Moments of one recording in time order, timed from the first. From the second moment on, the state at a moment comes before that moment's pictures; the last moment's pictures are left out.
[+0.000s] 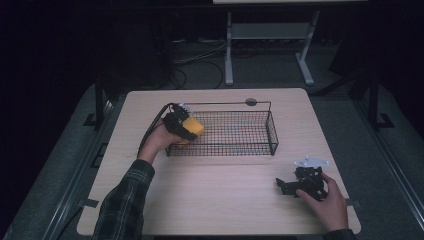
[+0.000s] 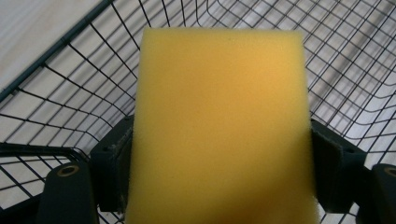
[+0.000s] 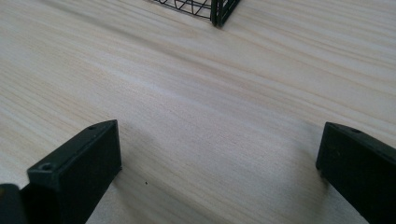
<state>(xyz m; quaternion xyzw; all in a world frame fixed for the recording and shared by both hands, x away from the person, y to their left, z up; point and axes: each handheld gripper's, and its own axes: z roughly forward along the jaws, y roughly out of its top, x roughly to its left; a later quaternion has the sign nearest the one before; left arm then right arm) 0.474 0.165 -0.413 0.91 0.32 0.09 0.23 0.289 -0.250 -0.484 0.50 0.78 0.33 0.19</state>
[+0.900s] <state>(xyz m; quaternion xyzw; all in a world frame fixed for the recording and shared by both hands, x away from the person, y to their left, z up) 0.472 0.160 -0.416 0.92 0.32 0.09 0.22 0.289 -0.250 -0.484 0.50 0.78 0.33 0.19</state>
